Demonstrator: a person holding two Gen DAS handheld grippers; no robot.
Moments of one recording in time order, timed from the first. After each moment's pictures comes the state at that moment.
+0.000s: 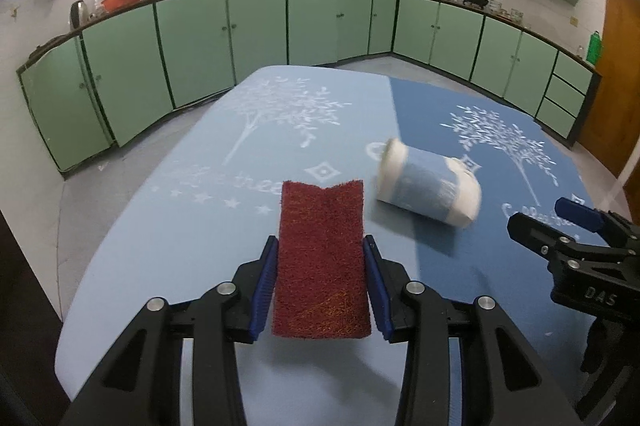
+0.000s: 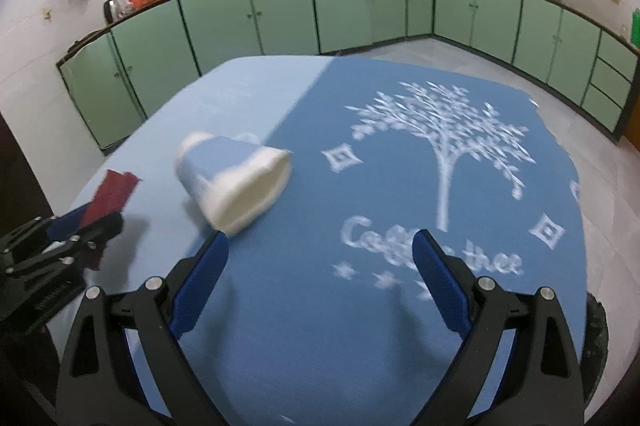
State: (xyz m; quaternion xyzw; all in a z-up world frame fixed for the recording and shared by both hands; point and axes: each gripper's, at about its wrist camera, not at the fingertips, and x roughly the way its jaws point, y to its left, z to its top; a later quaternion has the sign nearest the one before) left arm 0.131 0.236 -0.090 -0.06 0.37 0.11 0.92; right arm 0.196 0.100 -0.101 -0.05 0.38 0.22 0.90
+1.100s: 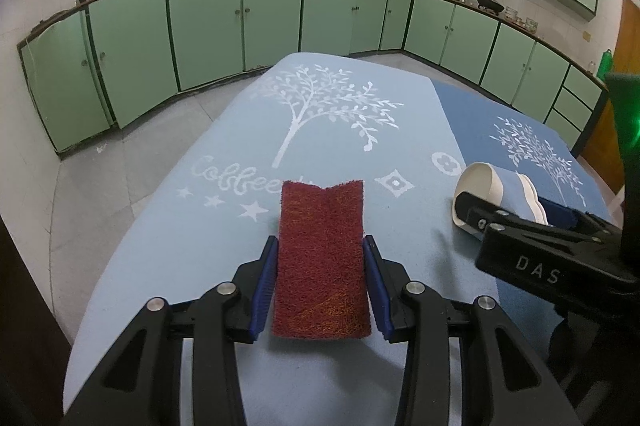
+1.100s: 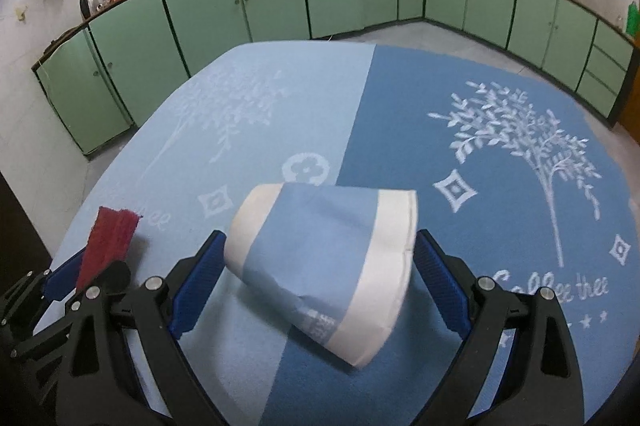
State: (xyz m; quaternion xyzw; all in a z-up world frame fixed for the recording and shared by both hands) left arm 0.149 0.300 -0.107 -0.09 0.38 0.11 0.91; right arm 0.234 0.198 -0.123 -0.04 0.42 0.18 0.89
